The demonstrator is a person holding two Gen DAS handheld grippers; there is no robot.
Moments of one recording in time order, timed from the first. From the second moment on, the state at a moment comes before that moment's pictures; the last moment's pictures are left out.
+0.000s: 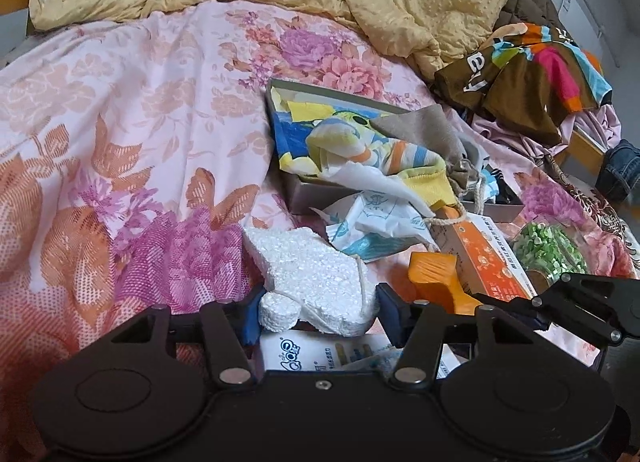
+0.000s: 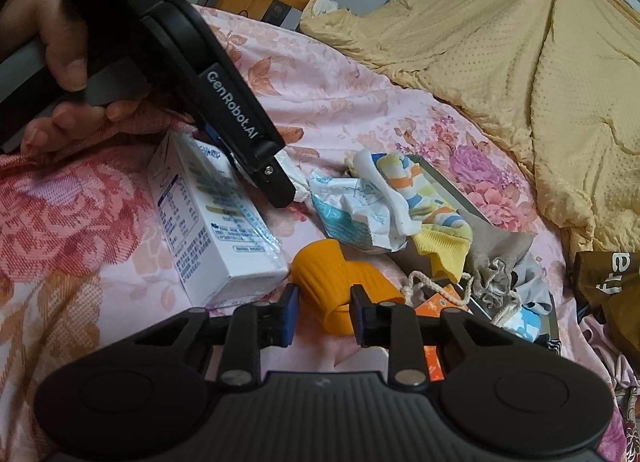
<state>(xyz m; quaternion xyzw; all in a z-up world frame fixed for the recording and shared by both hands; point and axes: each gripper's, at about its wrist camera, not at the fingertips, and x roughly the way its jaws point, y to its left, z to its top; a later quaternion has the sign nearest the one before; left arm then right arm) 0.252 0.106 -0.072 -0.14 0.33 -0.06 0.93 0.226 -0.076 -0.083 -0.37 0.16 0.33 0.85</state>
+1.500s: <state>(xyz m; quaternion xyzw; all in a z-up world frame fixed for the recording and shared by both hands) 0.330 0.046 0.003 -0.12 0.24 -0.08 0.96 0.328 -0.150 -0.007 -0.21 0.07 0.23 0.95</state>
